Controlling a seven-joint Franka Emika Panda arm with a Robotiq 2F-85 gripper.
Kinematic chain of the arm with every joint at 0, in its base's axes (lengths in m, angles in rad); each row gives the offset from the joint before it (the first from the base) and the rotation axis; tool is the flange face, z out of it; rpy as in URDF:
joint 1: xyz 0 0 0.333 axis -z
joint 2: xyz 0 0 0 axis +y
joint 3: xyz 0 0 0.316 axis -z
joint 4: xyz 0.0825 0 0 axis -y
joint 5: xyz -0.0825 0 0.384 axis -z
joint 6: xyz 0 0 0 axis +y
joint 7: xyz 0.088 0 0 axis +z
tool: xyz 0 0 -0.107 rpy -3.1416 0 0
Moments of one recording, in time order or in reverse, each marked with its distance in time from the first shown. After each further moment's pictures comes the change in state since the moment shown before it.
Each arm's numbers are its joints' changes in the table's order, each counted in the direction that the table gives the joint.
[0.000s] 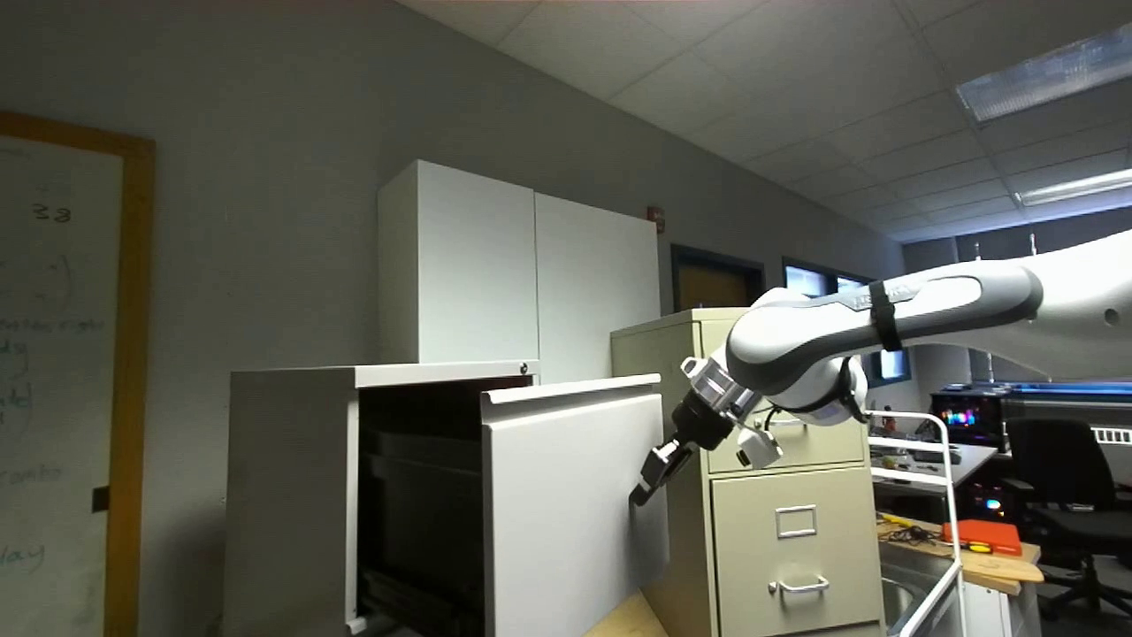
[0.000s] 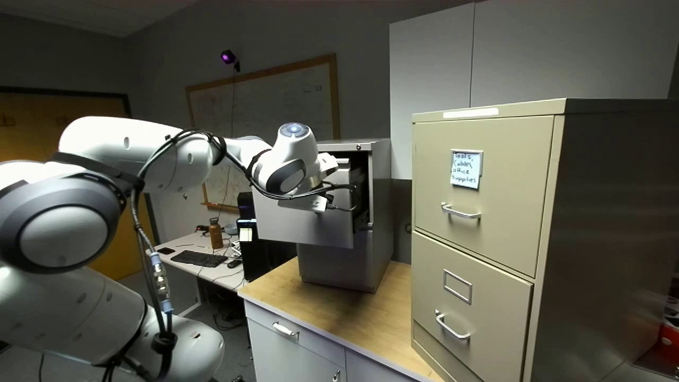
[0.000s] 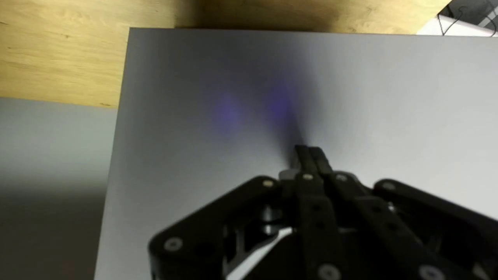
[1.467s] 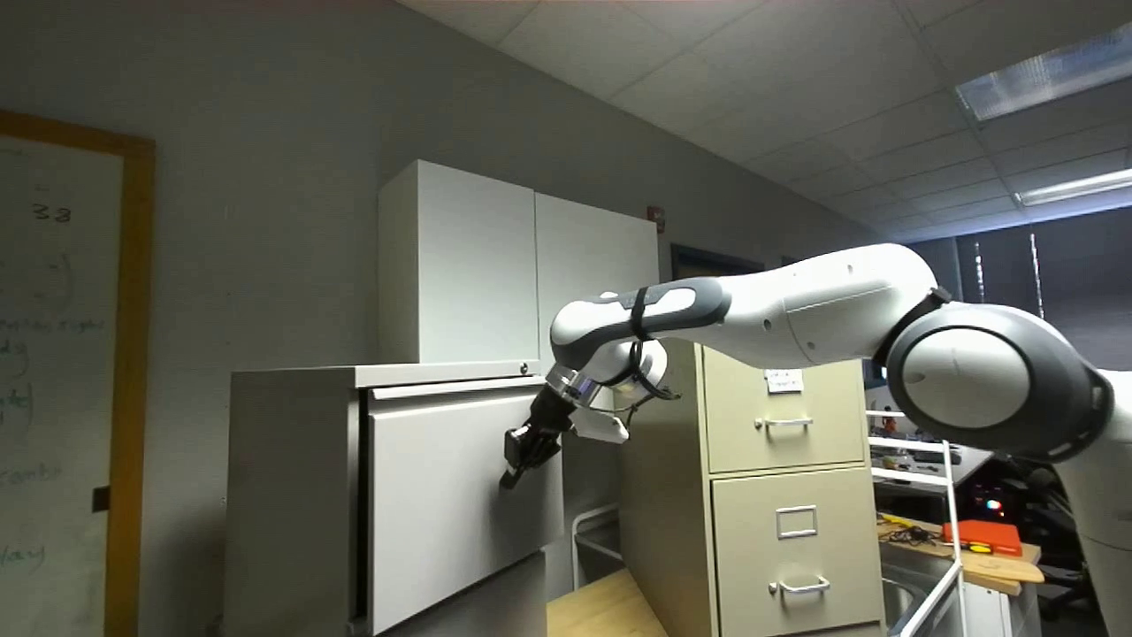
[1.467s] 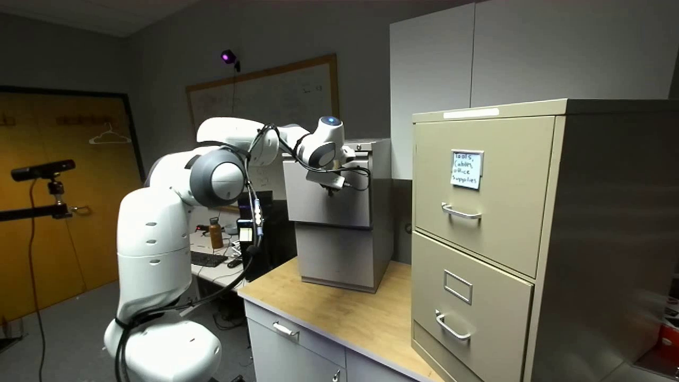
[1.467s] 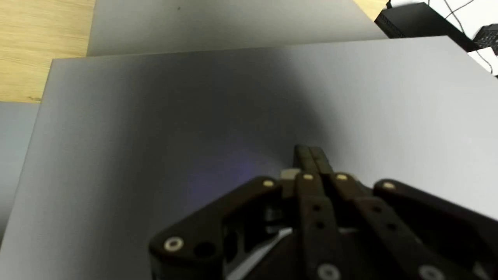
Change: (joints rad) arm 0.117 0.735 -0.199 0.803 -0.175 0.221 -0.120
